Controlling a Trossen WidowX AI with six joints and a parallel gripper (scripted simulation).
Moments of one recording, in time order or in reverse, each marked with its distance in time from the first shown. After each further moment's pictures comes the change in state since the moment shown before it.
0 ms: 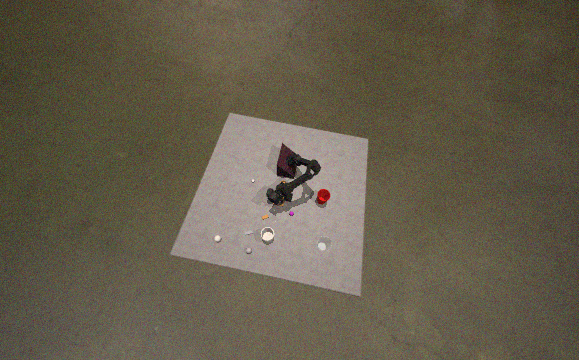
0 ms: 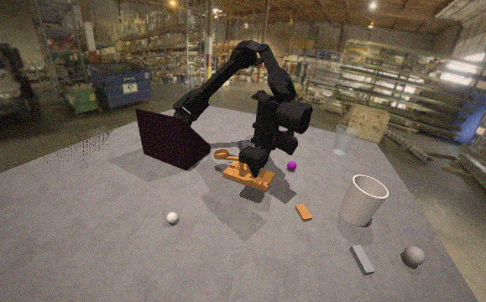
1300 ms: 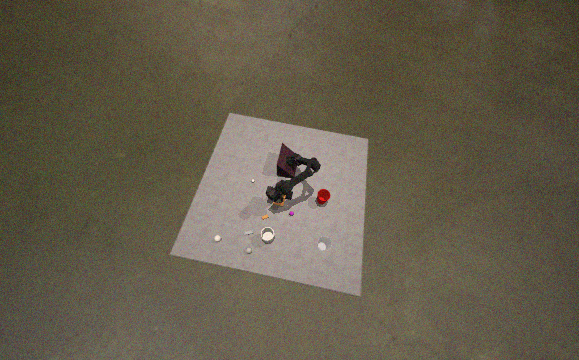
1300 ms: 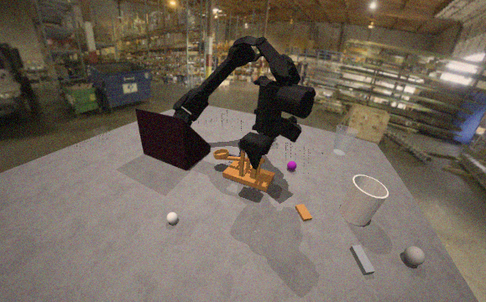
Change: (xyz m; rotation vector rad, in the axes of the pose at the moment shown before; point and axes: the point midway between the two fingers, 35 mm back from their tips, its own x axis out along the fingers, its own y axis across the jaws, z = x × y) arm -0.036 -0.002 0.001 -0.001 -0.005 -0.005
